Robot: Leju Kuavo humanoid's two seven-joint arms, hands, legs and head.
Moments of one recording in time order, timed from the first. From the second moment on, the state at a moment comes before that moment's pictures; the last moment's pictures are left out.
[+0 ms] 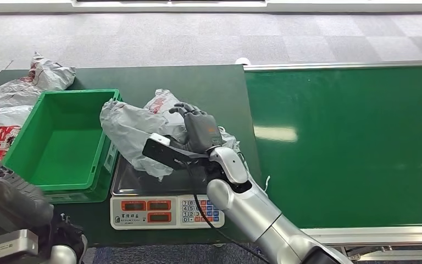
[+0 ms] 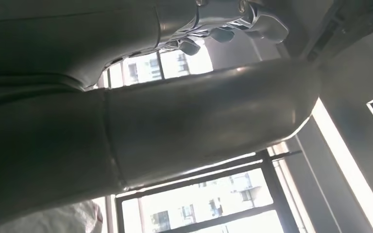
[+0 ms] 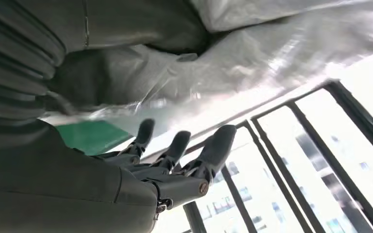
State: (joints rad) left arm 0.02 -0.09 -0.22 -1.93 -0.42 0.69 -0.47; right arm -0.58 0.26 0.58 -1.03 0.75 -0.22 0.01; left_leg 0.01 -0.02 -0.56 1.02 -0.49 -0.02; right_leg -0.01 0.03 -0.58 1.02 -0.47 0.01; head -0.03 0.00
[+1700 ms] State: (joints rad) left arm -0.54 0.16 -0.39 -1.29 -0.84 -0.01 -0.14; right arm 0.08 0.04 0.19 -2.23 0.74 -0.70 -0.61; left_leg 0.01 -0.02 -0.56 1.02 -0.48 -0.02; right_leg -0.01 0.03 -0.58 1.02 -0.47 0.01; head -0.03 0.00
